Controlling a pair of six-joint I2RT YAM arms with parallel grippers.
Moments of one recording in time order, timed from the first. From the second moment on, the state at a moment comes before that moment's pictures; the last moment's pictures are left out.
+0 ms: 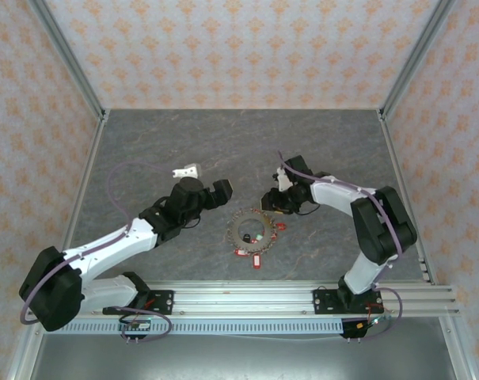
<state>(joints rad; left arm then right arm) -0.65 1.18 0.66 -0.06 -0.20 -0.85 0.43 1.70 0.96 -0.45 -0.50 0.43</state>
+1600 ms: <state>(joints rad) -0.69 1.64 0.74 -0.10 0.14 -1.07 0.42 1.83 1.01 -0.56 -0.69 0.24</state>
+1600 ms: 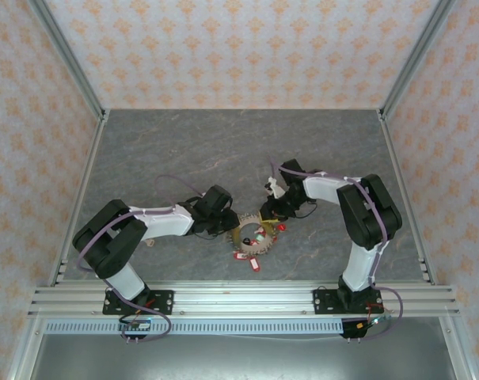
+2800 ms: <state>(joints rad) -0.58 1.30 0.63 0.18 0.11 -1.20 0.35 1.33 0.76 -0.02 -0.55 0.81</state>
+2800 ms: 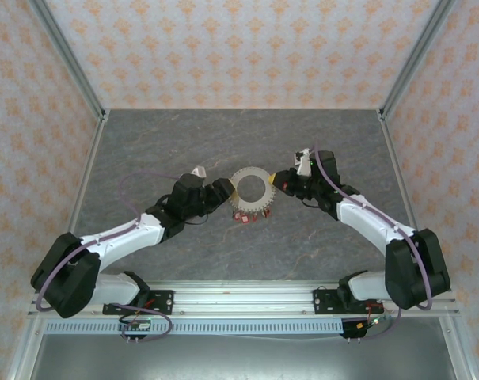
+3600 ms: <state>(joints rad) -0.58 1.38 0.65 0.35 0.19 -1.25 0.34 1.29 0.75 0.02 -0.52 0.90</state>
